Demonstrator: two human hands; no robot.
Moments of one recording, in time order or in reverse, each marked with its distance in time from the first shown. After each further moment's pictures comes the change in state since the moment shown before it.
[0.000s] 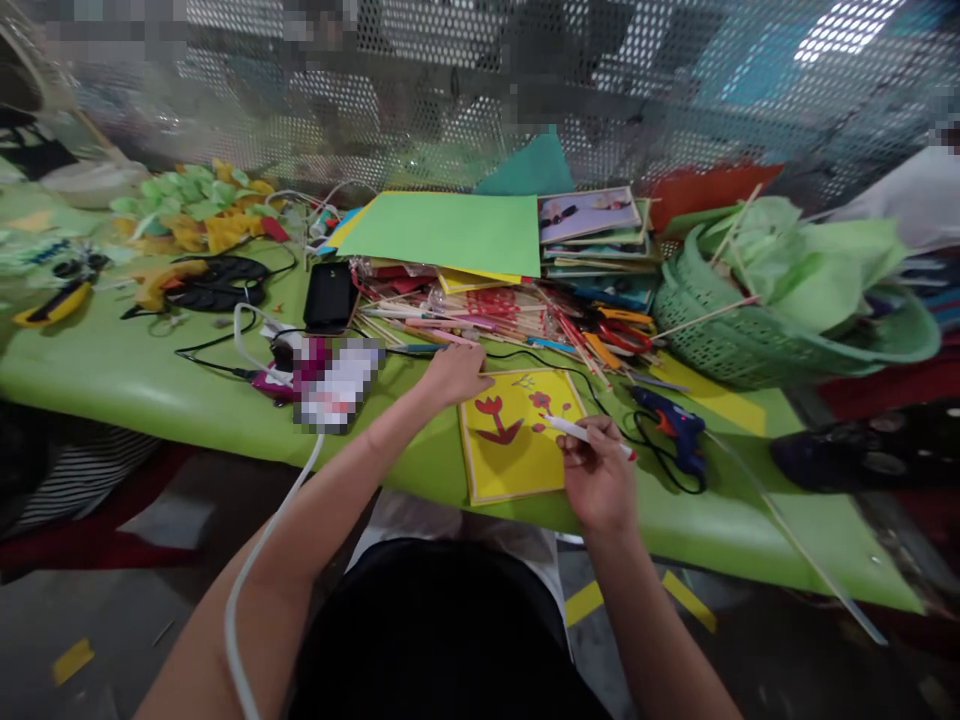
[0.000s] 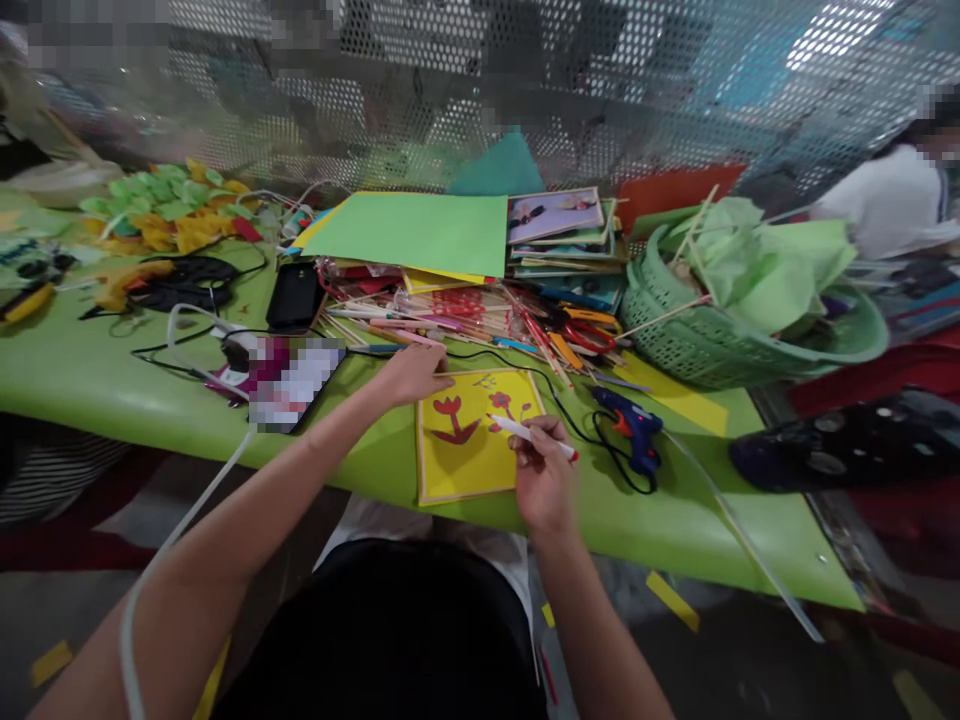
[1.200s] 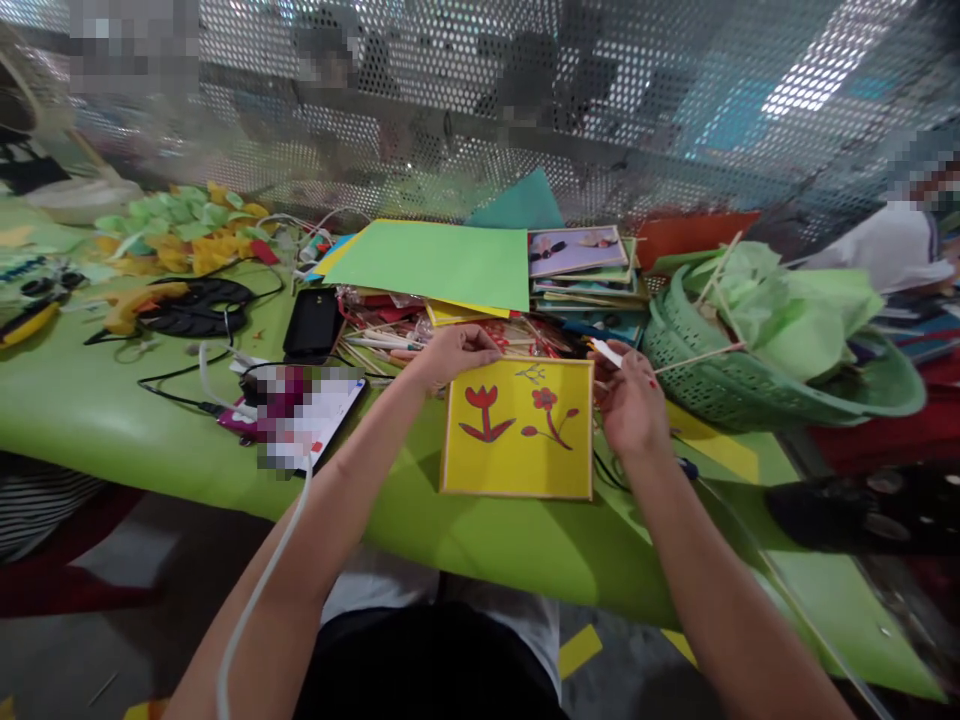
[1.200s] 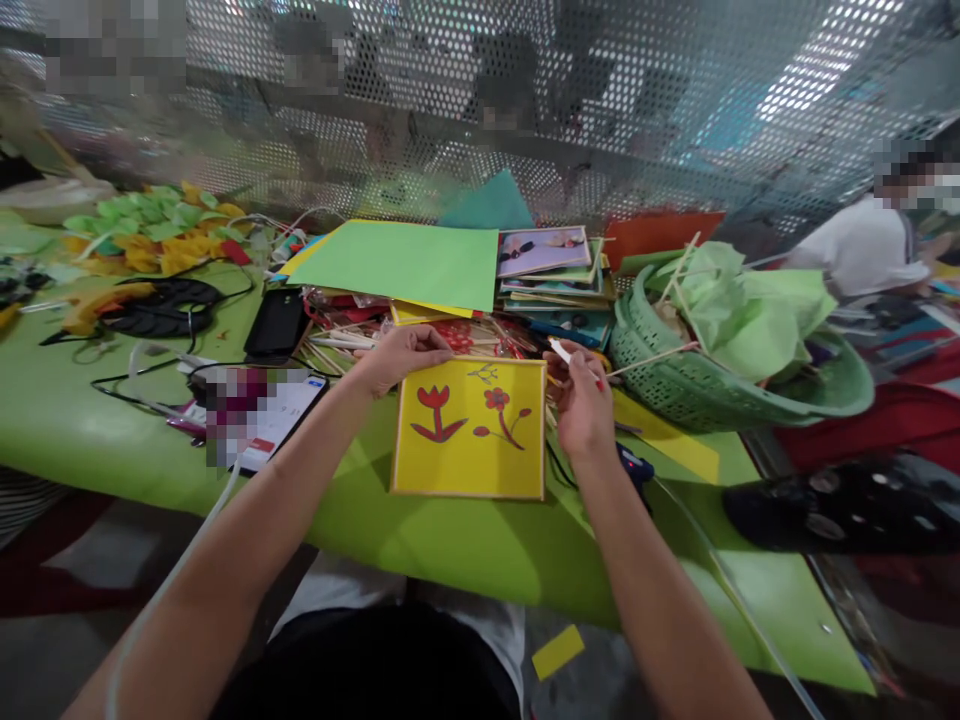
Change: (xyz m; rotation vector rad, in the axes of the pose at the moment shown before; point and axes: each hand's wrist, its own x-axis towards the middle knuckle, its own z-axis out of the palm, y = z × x) left_hand 0.045 -0.001 -0.039 -1.118 0.133 0.065; right_hand 0.150 -0.047 0.005 -0.058 -0.110 -0.112
